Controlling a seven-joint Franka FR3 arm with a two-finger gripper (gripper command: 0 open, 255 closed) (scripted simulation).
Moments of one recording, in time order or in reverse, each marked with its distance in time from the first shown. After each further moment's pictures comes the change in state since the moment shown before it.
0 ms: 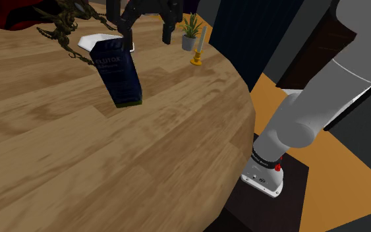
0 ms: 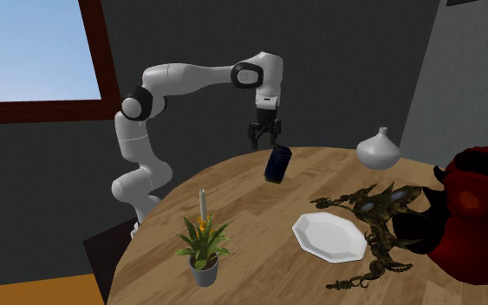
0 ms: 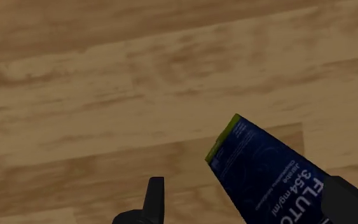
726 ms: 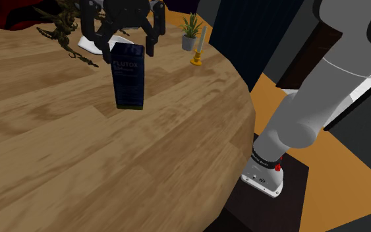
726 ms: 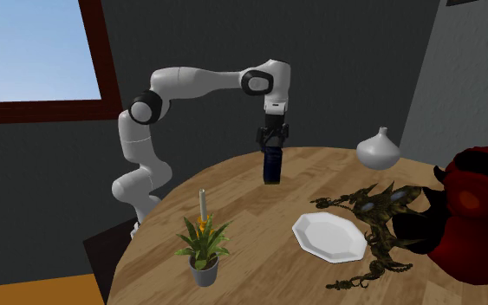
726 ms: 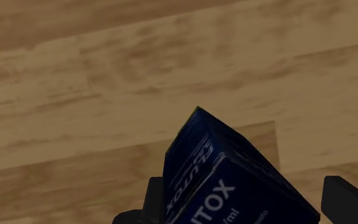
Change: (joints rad) arm 0.034 0.108 0.057 0.037 -0.062 0.063 0.109
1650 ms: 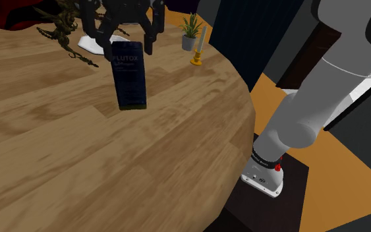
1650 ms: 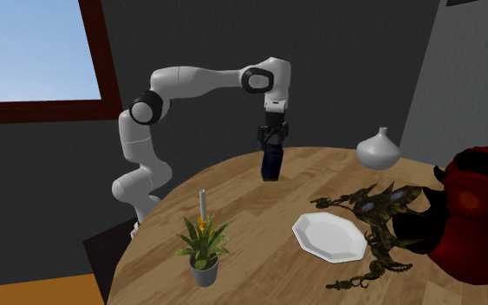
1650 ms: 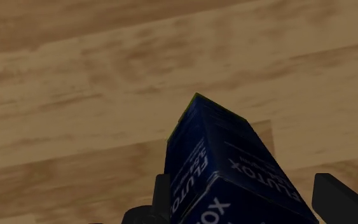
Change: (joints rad) arm 0.003 0.010 0.003 0.030 -0.005 -0.022 0.006
